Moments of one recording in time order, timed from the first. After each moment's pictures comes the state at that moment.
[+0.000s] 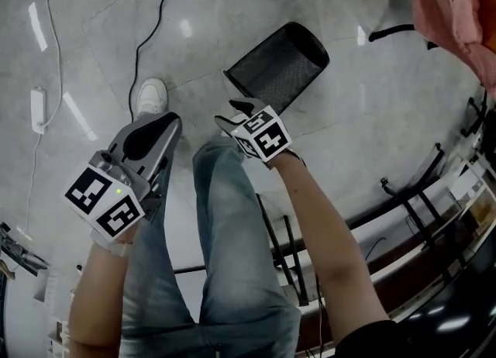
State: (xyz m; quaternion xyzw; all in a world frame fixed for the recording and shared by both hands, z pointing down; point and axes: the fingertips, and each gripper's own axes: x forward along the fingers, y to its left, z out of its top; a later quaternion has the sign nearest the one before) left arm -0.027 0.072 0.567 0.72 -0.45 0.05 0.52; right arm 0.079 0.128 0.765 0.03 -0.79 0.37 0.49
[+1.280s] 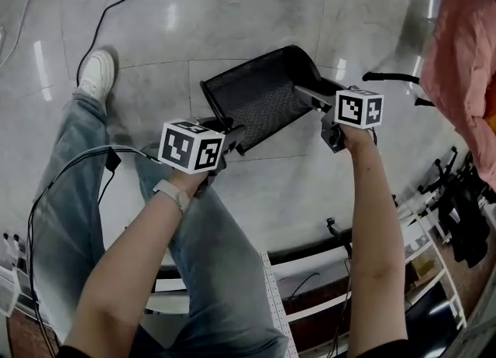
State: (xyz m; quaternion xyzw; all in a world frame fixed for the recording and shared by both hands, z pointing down) left arm 0.226 0.087 0.813 0.58 -0.38 0.01 0.72; right arm 0.291 -0.095 0.849 0.10 -0.73 0.42 0.53
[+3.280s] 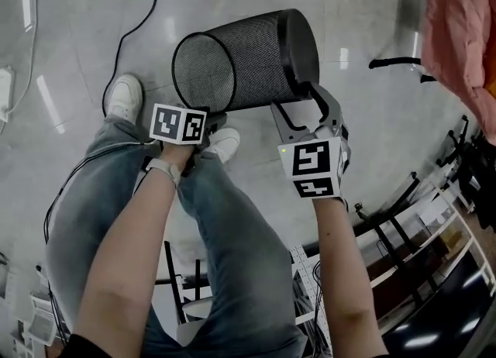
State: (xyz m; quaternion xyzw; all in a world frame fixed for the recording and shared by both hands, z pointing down) left arm 0.115 0.129 0.872 0.58 -0.35 0.09 0.73; right arm 0.154 -0.018 0.720 0.18 -0.80 0.04 0.57
